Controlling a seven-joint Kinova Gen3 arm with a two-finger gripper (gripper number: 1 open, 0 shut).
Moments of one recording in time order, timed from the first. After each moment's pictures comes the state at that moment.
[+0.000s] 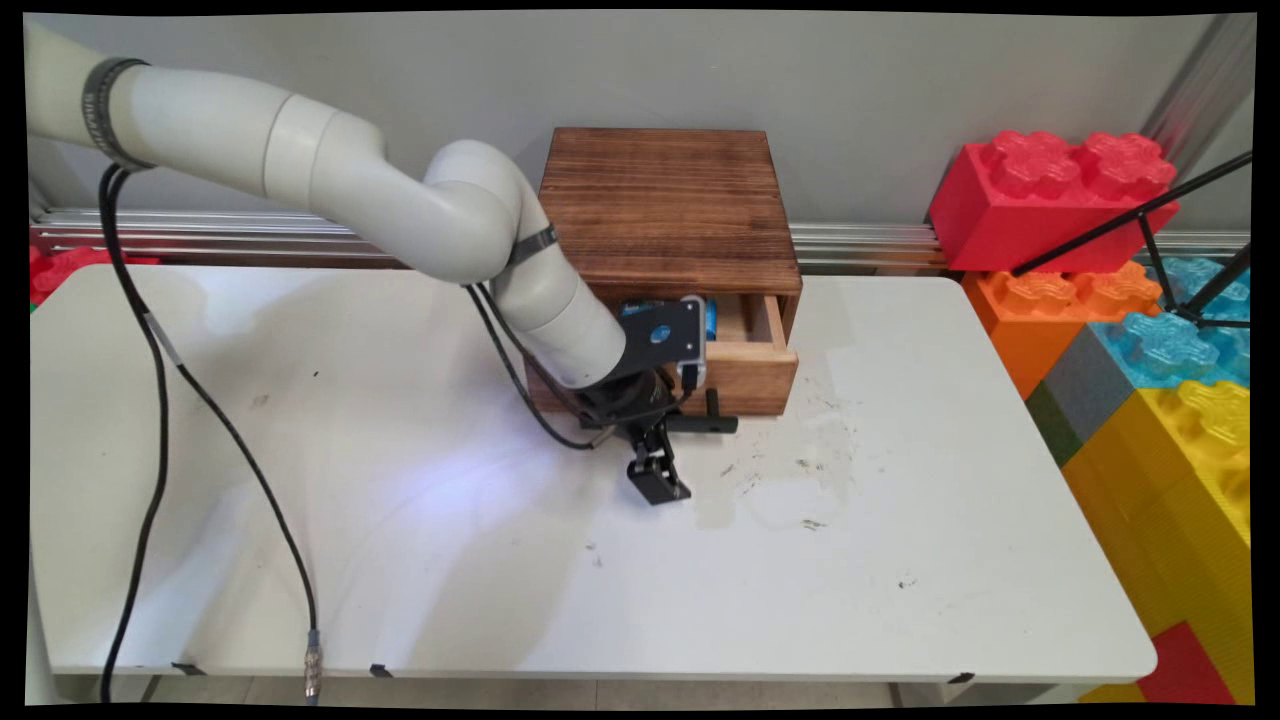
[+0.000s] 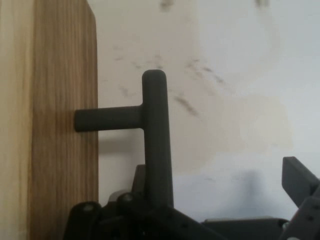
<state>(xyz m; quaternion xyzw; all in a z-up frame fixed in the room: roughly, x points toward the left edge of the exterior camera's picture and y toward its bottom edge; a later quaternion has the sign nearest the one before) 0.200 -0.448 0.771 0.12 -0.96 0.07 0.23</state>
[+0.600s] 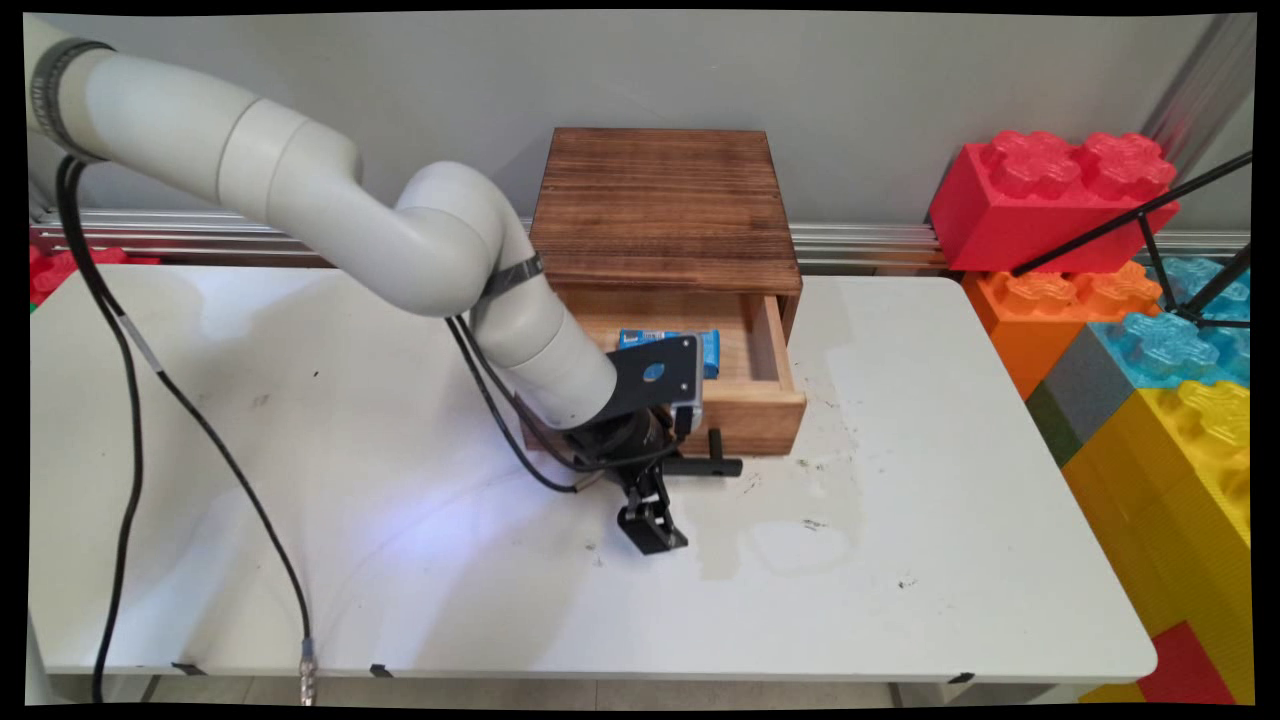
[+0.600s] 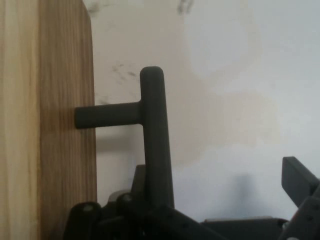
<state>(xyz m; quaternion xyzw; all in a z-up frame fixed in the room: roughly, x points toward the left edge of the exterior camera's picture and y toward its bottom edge) 0.190 -0.402 0.778 0.12 -0.96 0.05 0.23</state>
